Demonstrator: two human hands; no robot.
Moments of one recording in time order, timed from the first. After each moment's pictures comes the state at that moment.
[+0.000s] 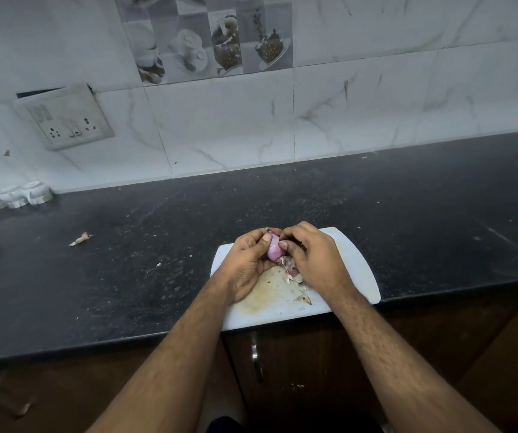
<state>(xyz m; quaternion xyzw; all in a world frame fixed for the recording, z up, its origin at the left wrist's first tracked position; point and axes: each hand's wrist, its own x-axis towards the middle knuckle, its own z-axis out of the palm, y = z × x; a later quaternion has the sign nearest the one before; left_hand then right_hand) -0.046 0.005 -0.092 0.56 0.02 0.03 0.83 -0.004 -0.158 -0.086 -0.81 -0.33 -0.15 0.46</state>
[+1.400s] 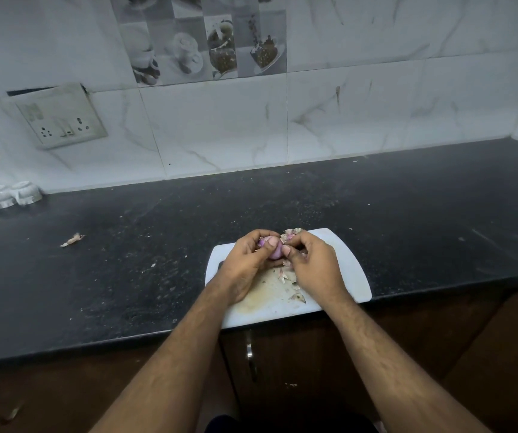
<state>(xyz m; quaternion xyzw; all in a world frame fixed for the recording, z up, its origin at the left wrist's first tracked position) -0.051 -0.005 -0.091 0.63 0.00 0.07 0.77 -0.018 -0.160 -0.093 -0.80 -0.20 -0.08 0.56</state>
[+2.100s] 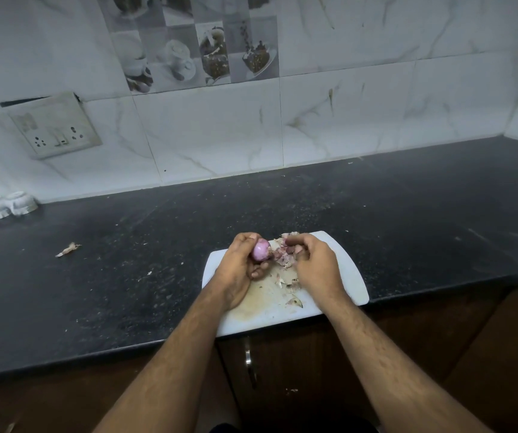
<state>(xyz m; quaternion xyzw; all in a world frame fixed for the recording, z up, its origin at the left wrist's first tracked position) -0.049 -0.005 -0.083 0.58 0.08 0.06 0.81 -0.008 -0.161 -0.098 -0.82 -0.13 -0.07 0.55</state>
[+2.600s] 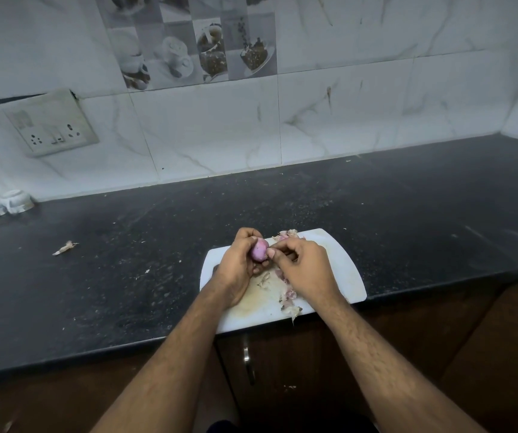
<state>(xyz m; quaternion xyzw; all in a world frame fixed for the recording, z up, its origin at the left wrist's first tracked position) -0.045 -0.006 -0.089 0.62 0.06 0.08 0.78 -0.023 -0.159 -0.089 -0.80 -0.21 -0.05 0.56</state>
